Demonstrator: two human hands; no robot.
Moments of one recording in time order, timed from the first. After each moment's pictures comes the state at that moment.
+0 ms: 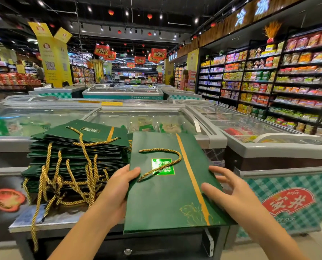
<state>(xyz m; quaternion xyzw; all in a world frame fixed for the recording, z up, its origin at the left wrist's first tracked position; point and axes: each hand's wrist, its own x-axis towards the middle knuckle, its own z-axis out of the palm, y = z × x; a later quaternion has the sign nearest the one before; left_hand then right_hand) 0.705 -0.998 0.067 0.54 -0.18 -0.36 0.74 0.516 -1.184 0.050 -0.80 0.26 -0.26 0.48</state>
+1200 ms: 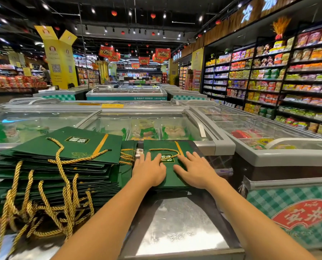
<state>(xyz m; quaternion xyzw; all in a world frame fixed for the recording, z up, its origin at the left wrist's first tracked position) 0.822 -1.174 0.041 0.92 -0.37 -0.04 0.12 0.704 -1.314 0.035 -0.96 0.24 -0.07 0.08</state>
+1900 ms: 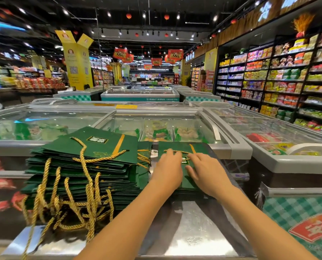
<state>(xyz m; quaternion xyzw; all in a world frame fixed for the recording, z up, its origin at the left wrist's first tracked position) 0.776 -1.149 0.073 0.88 -0.43 0.10 0.18 0.704 -1.286 0.041 -0.96 0.16 -0.23 -0.04</state>
